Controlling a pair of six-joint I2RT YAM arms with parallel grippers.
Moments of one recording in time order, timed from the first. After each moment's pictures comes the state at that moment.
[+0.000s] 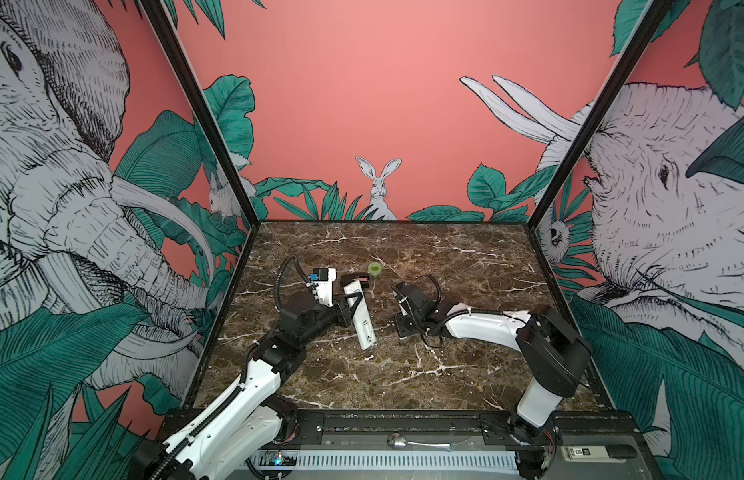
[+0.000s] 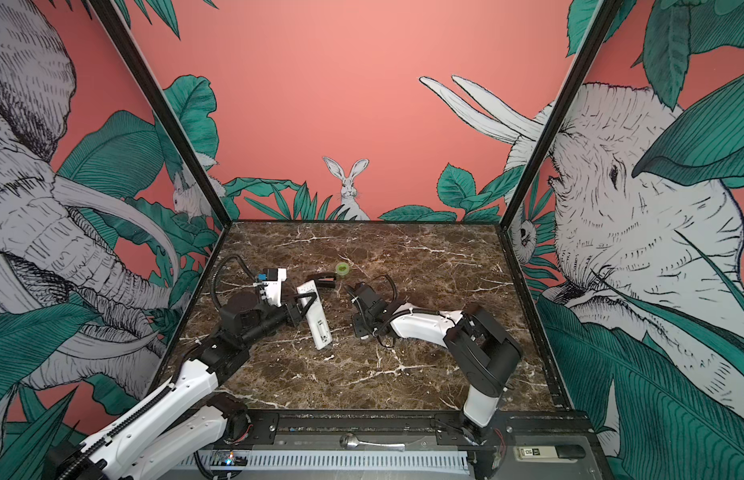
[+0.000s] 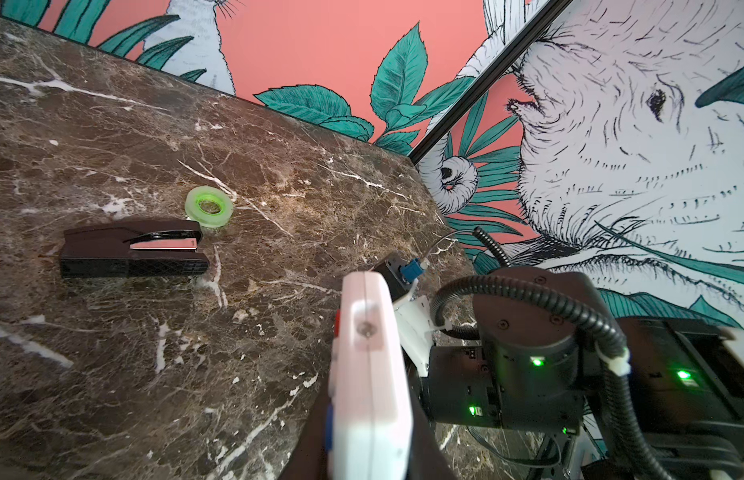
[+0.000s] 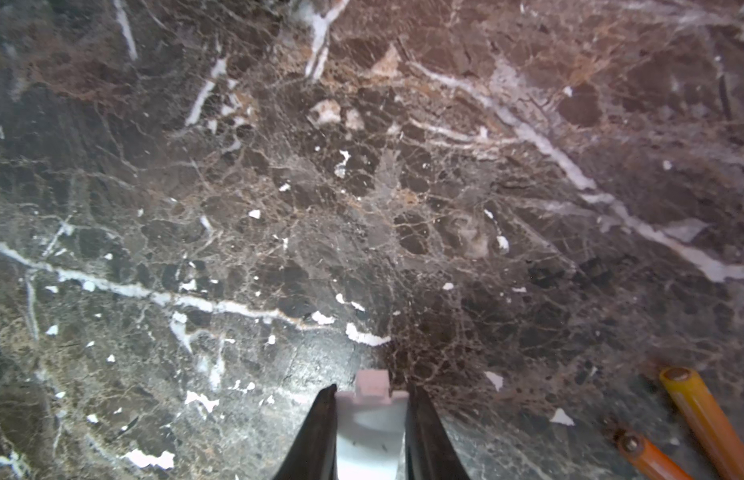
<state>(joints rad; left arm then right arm) -0.51 0.81 0.50 0.06 0.29 -0.60 0.85 1.74 1.01 -0.28 0.05 0.45</state>
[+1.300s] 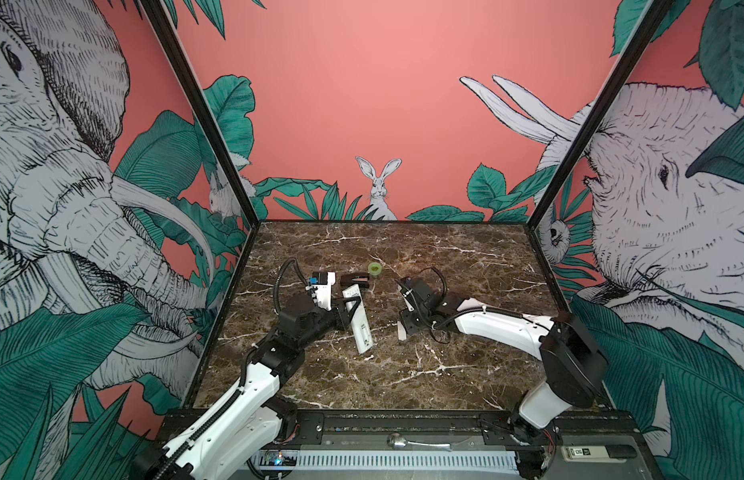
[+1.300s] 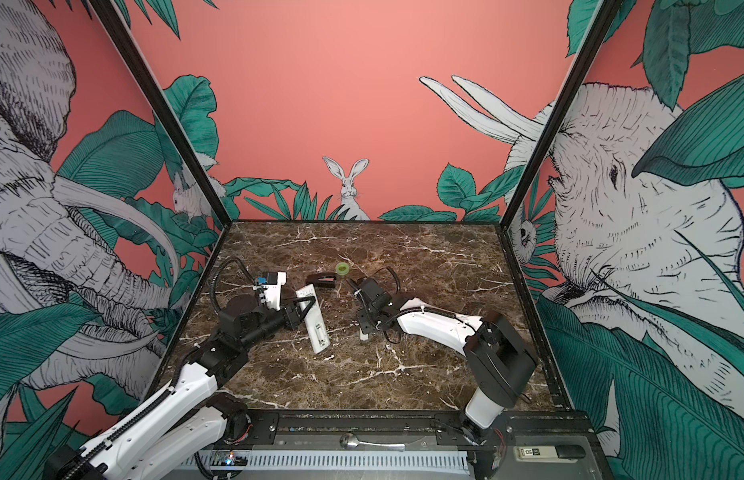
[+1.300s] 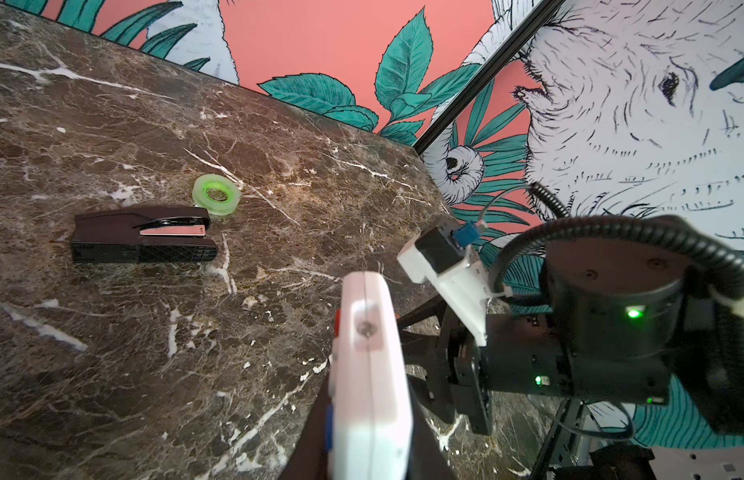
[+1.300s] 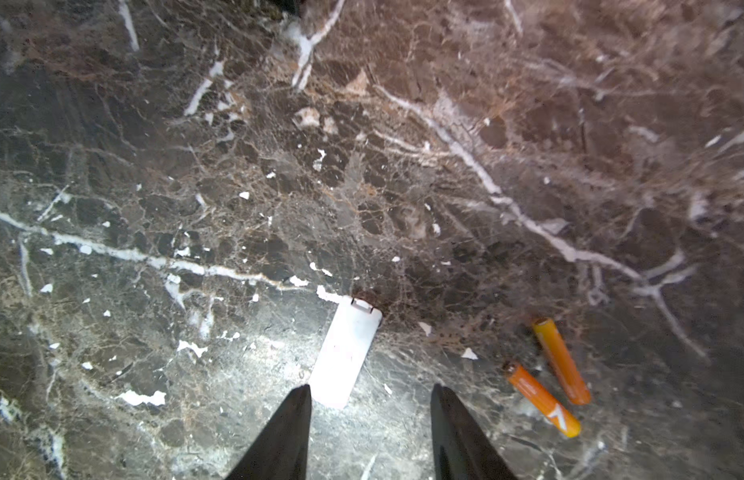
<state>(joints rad) -0.50 0.79 0.47 0.05 0.31 -0.58 0.84 1.63 1.08 -0.51 0.12 0.34</state>
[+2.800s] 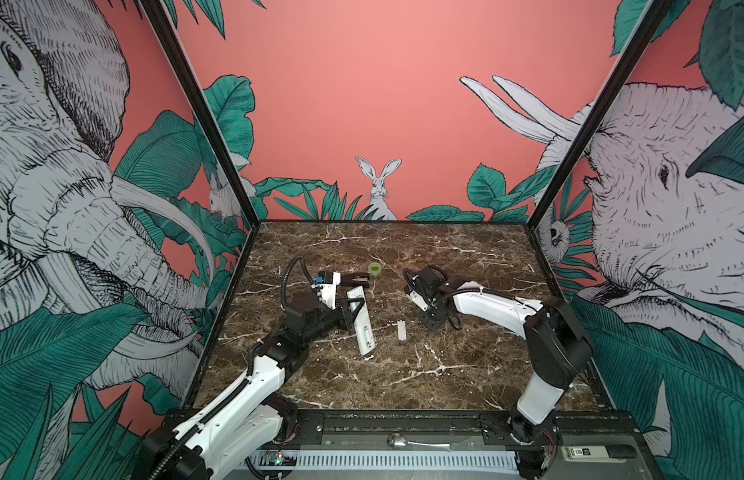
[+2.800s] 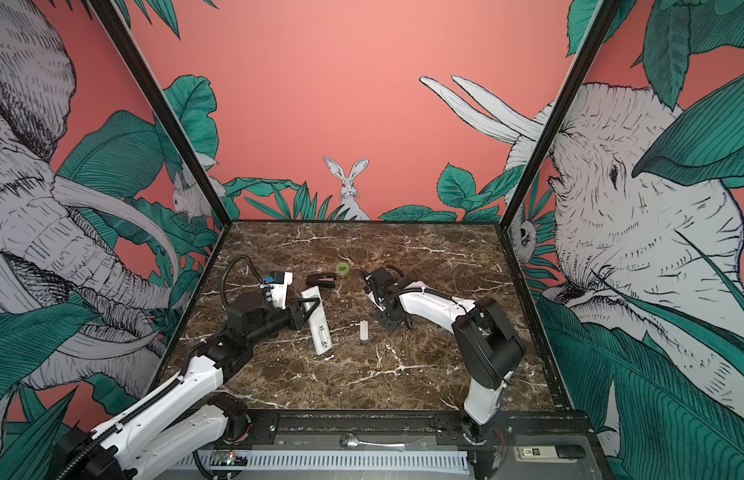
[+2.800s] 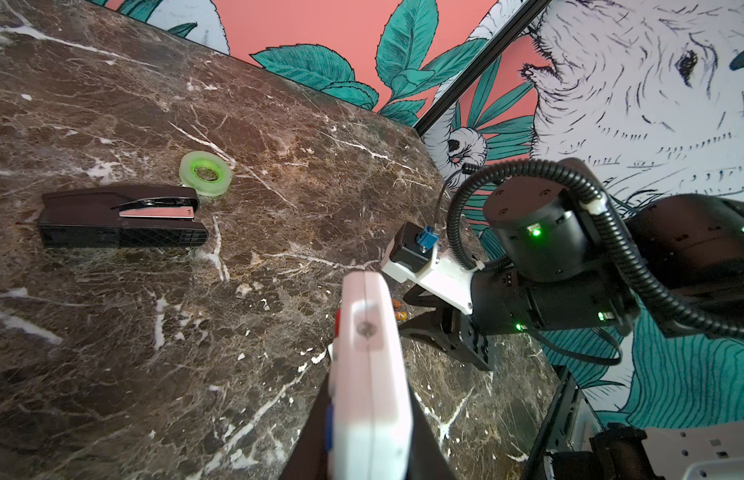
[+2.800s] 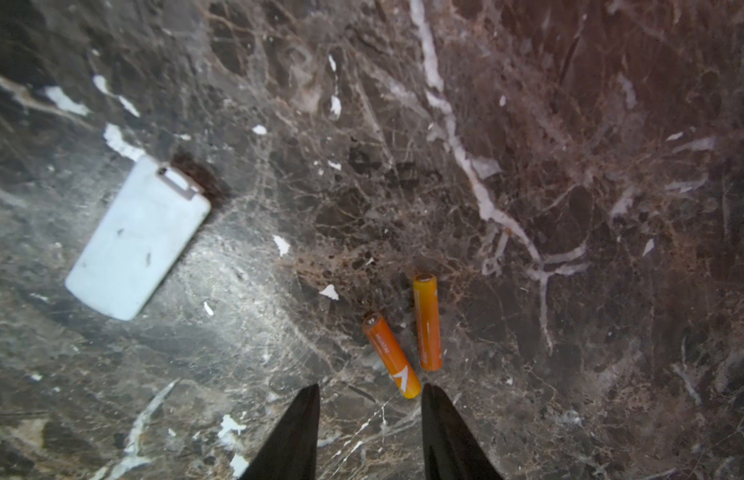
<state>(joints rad) -0.50 0.88 0.47 0.08 0.34 -0.58 0.68 1.75 1.18 -0.76 0.13 -0.16</state>
